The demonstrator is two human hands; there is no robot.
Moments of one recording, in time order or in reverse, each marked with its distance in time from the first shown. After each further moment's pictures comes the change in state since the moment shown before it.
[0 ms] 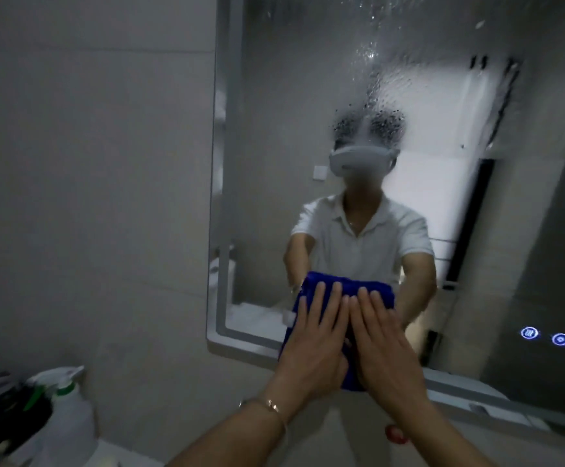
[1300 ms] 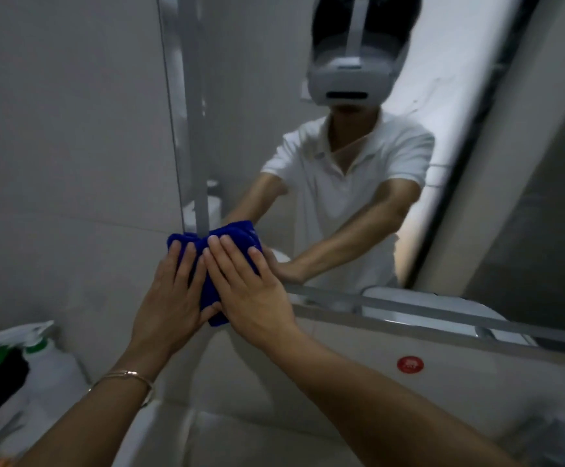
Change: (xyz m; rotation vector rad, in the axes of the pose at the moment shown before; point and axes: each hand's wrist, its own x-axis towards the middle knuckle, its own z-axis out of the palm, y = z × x) left_hand -0.102 -0.200 0.049 0.354 0.011 -0.010; right_hand 0.053 -0.155 0.083 -0.181 -0.109 -0.225
